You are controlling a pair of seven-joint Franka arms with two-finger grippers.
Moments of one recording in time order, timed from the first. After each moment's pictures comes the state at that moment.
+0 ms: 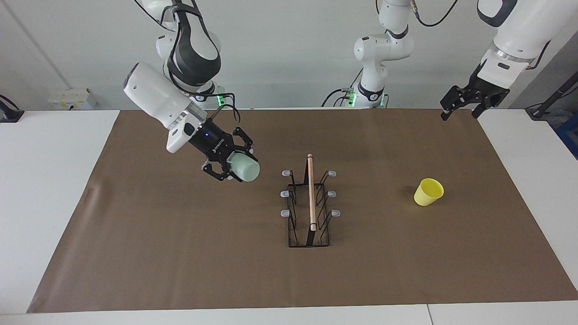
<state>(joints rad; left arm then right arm) 0.06 -0.04 -0.04 -1.60 -0.03 1.54 -0.01 0.09 0.10 0.15 -1.90 1.01 2.37 -1.12</state>
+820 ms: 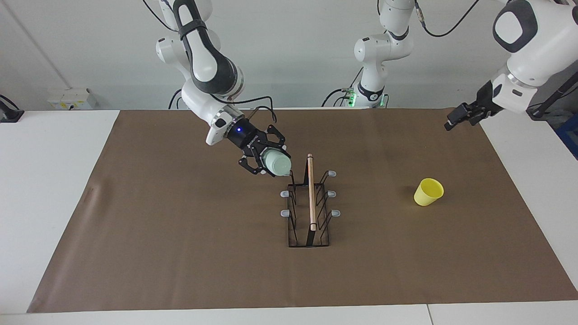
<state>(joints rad) 0.13 0.14 0.01 -1.50 -0.10 1.46 -0.15 0.33 0.10 0.16 -2.06 2.12 2.70 -1.88</state>
